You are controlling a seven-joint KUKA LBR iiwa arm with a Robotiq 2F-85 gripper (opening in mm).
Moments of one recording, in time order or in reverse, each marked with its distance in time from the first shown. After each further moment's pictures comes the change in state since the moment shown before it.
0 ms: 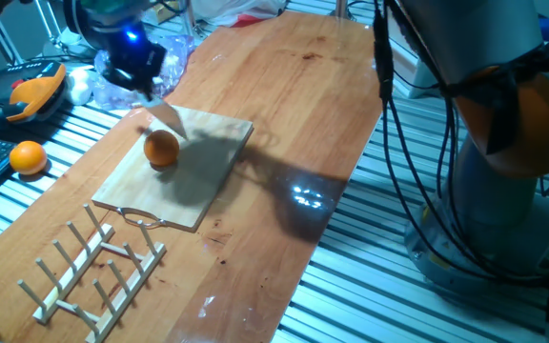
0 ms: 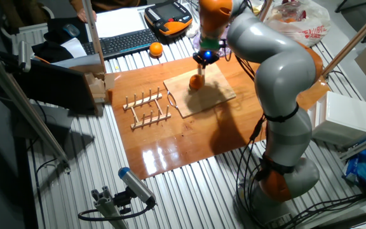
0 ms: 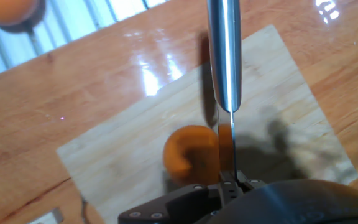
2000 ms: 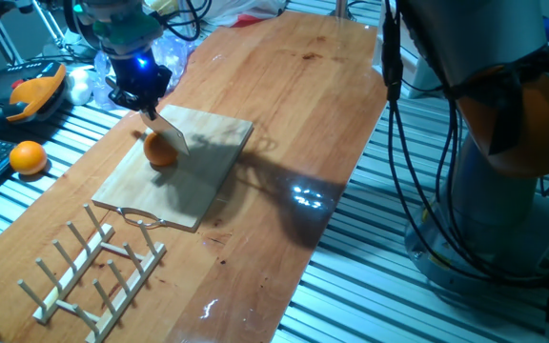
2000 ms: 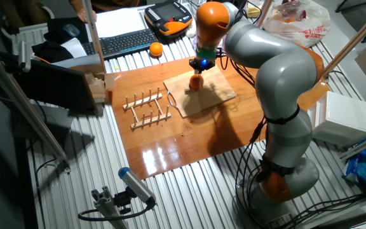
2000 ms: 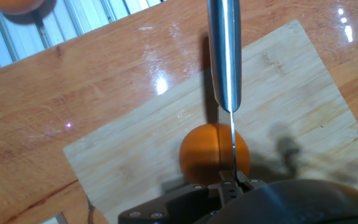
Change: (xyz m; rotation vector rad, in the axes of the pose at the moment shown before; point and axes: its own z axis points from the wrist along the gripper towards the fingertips) arm 0.006 0.018 0.028 -0.008 -0.047 -0.016
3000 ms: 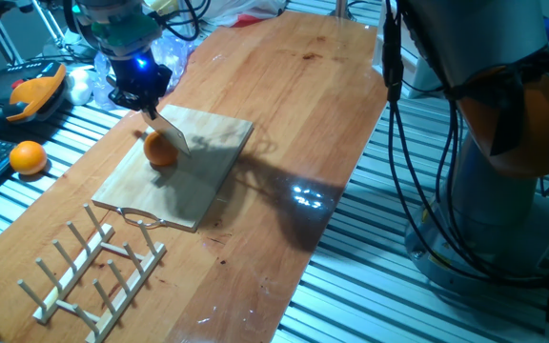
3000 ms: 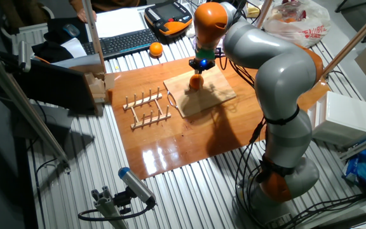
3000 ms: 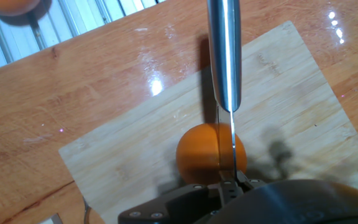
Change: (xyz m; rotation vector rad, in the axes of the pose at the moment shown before) arm 0.002 -0.001 -0.003 0.021 -0.007 0.006
